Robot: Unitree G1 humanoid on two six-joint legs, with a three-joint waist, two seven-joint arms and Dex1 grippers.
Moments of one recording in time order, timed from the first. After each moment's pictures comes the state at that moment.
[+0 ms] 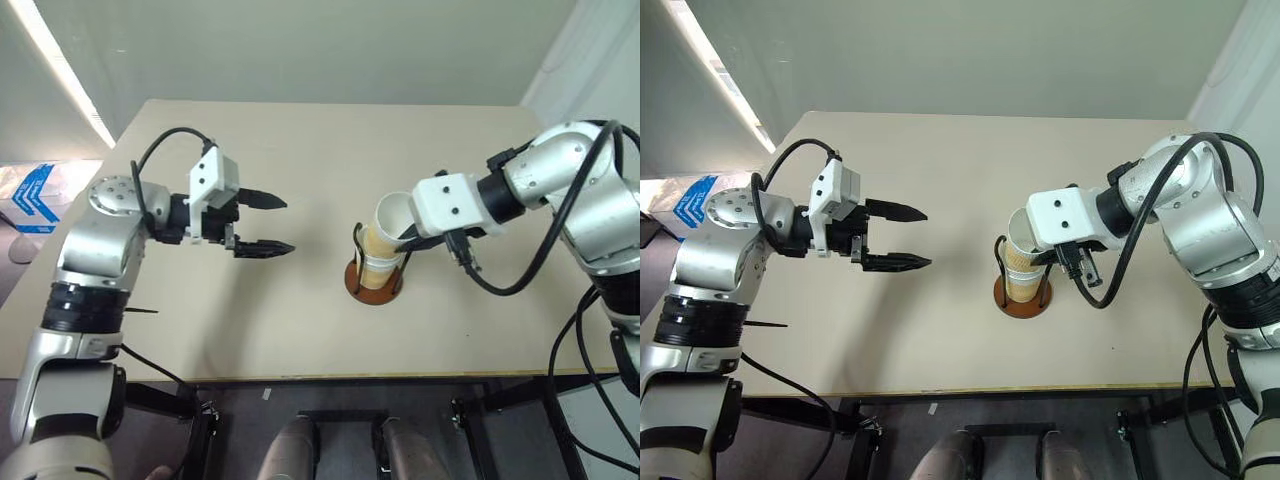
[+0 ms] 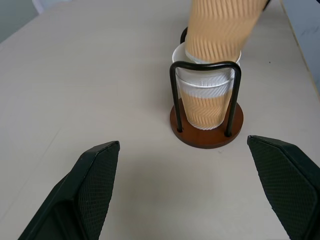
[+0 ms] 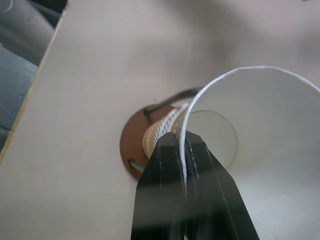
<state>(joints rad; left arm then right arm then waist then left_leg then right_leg) -0.78 0.81 -0.06 0.16 -0.35 0.42 -1.35 -1.04 -0.88 0.42 -0.22 0.09 0.45 1.49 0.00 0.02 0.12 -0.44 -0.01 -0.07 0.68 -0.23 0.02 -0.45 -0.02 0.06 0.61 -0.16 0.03</state>
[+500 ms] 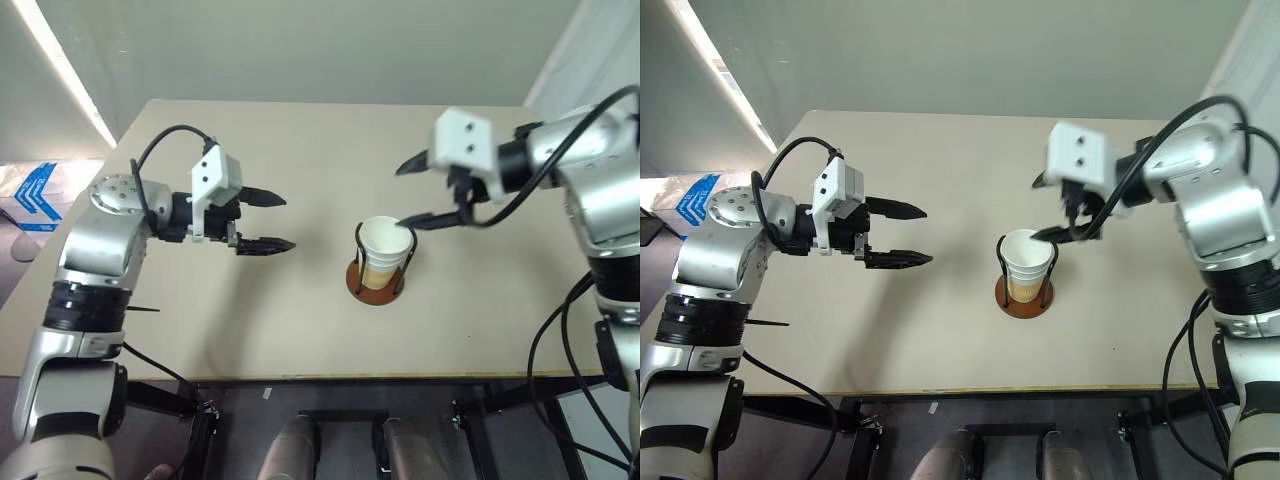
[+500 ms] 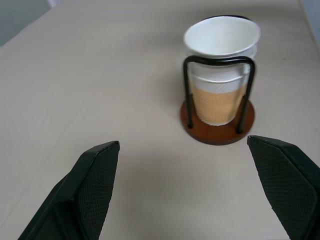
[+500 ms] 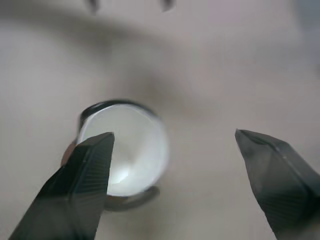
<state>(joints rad) -0.77 0.81 -0.05 0.15 -0.34 0.45 -1.29 -1.03 -0.82 0.15 -0.10 0.16 0.69 1.29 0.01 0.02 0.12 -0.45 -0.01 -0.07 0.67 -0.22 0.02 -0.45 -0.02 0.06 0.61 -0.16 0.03</state>
